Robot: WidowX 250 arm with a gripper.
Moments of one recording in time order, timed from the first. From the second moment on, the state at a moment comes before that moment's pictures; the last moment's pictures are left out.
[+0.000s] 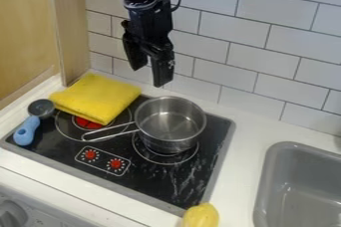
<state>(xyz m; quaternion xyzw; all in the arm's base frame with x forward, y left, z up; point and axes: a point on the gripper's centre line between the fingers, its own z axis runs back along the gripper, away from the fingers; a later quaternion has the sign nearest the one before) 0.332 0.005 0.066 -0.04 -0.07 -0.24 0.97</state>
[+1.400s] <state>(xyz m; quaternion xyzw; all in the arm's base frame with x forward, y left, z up) 0.316 0.001 0.011 -0.10 0.02 -0.20 0.97</state>
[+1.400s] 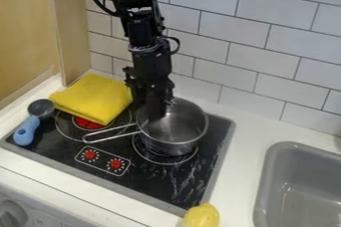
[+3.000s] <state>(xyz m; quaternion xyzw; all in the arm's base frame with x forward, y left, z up) 0.328 0.047 0.064 -0.06 -0.08 -0.11 0.99</state>
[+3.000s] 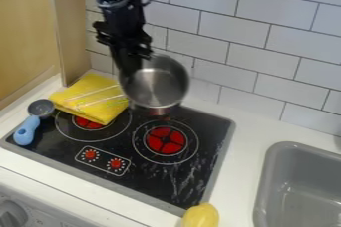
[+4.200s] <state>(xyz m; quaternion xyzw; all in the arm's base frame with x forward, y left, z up) 0.321 0.123 0.042 -0.04 -0.06 0.03 1.00</state>
